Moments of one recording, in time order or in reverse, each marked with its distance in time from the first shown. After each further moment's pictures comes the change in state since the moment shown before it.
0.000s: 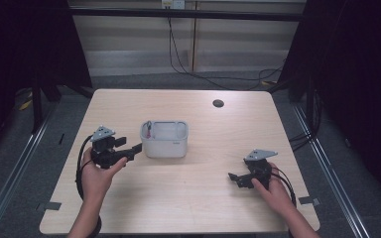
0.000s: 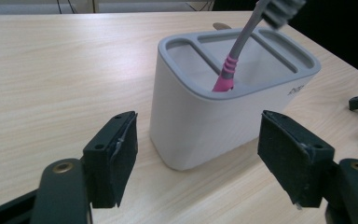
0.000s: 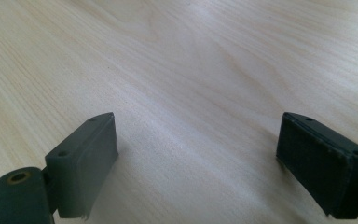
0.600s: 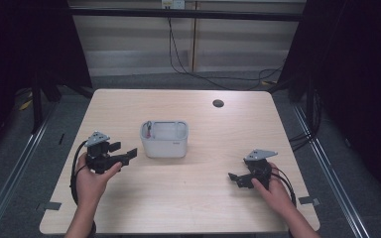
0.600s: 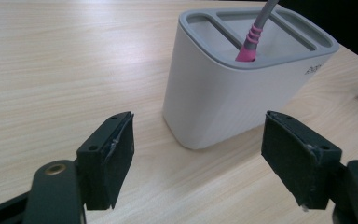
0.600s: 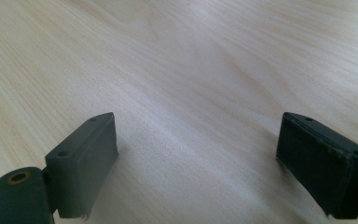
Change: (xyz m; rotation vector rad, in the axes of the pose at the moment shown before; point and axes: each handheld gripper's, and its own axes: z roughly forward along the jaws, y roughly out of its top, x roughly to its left) left arm 0.011 -0.015 -0.006 0.017 0.010 -0.013; right arm 0.000 0.000 0.000 0.000 0.000 0.000
